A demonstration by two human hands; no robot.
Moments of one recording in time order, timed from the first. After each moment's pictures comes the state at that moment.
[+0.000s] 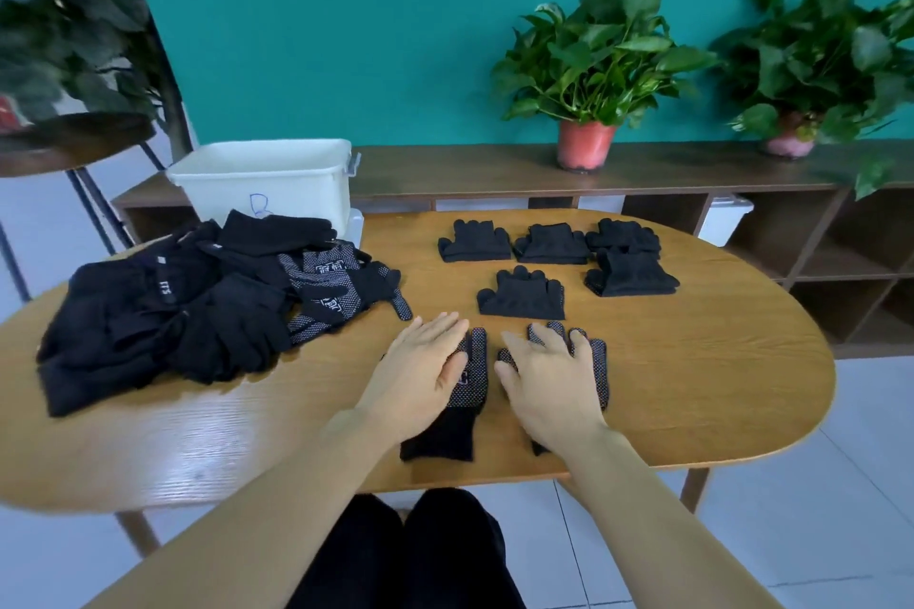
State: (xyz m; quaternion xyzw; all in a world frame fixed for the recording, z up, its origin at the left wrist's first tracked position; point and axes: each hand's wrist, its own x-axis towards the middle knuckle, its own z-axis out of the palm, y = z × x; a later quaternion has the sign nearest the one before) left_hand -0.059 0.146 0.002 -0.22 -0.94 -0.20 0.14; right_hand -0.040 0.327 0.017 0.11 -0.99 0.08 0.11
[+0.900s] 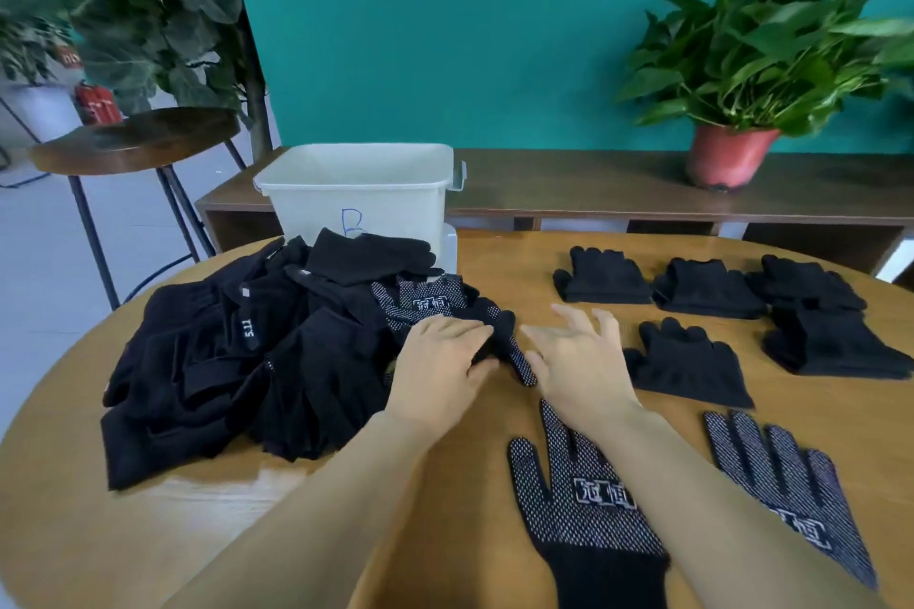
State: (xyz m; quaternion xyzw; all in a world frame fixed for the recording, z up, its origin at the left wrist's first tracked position) left_hand -0.176 0.026 -0.019 -0.13 -0.94 -0.14 0.27; right_hand -0.182 0.205 0.011 0.21 -0.96 0.04 0.17
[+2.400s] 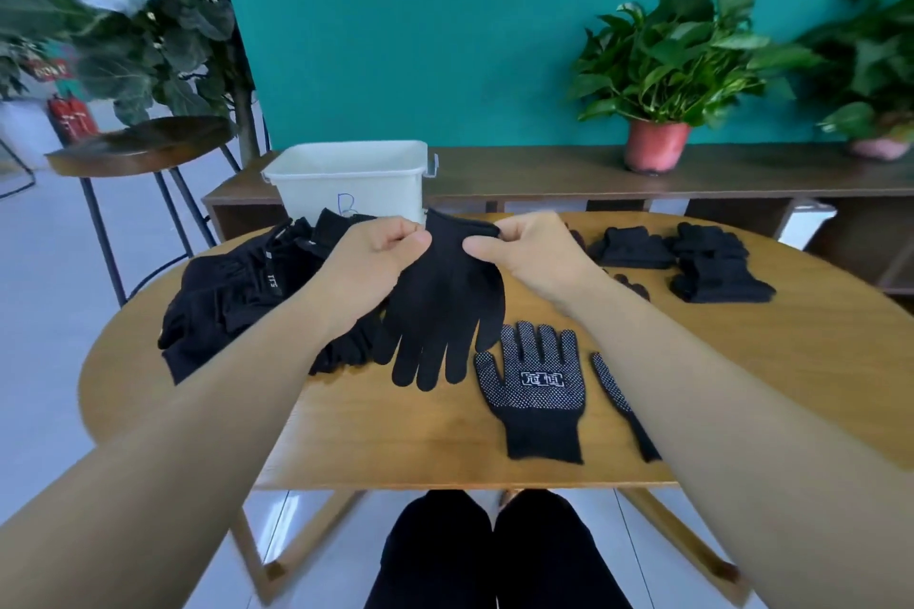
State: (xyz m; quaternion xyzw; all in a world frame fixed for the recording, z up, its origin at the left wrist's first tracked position) left_hand -0.045 0.019 0.129 -0.03 -0.85 -0.52 0.10; right_hand -0.086 0.204 0.130 0.15 -0.84 0.53 0.01
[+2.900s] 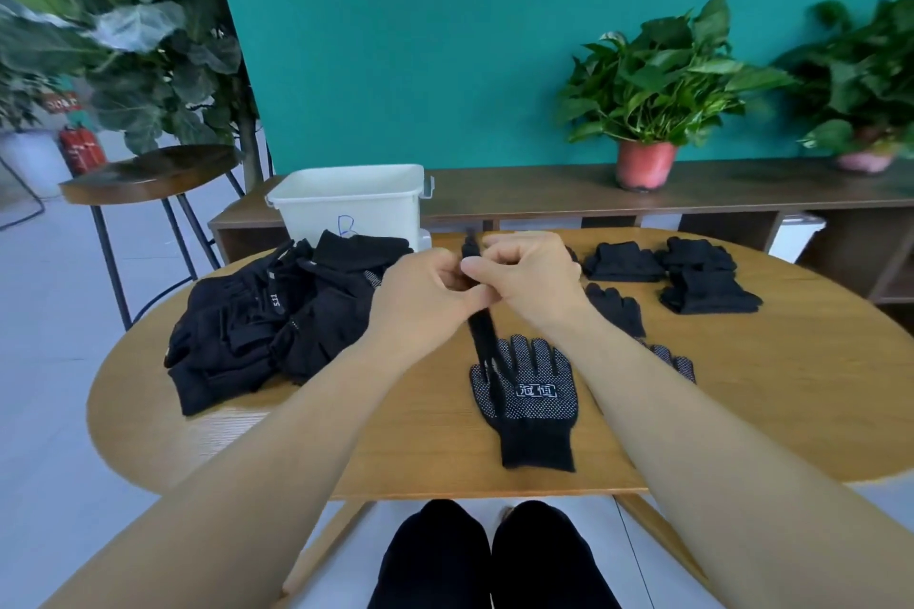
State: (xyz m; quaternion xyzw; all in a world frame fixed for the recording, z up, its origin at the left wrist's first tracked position) left_hand -0.026 0.075 0.125 -0.05 -0.90 -0.40 0.18; right_hand -0.062 0.208 0.124 0.14 -0.83 0.52 0.15
